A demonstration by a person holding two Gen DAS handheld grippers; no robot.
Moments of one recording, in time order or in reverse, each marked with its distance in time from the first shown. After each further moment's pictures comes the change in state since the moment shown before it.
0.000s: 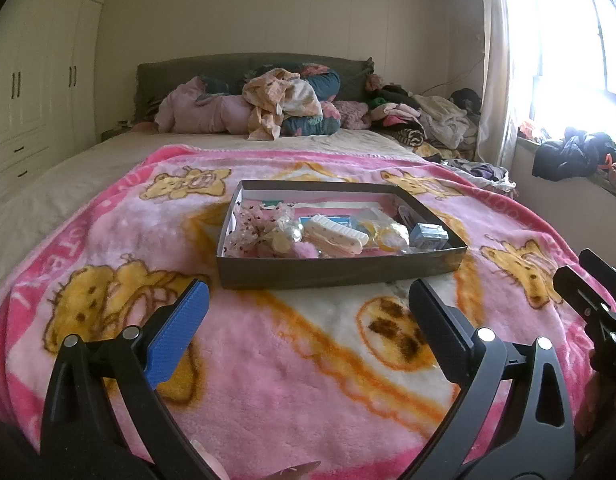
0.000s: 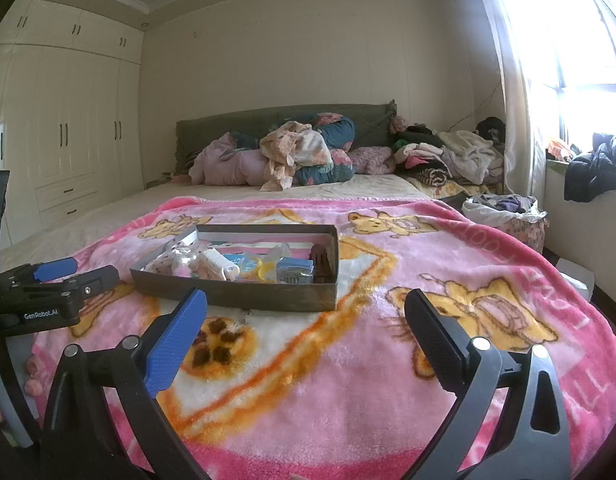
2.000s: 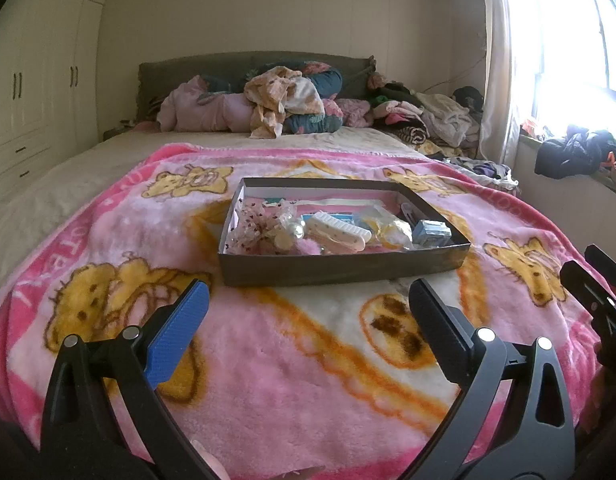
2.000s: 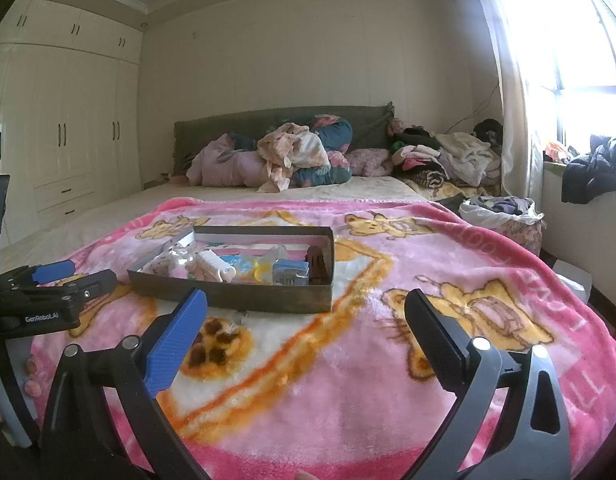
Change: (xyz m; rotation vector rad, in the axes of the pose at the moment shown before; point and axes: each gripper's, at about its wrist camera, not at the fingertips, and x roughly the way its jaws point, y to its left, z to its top) left arm -0.001 0.000 0.000 -0.002 0.011 0.007; right arm -0.001 -0.001 0.000 -0.006 -0.001 -0.005
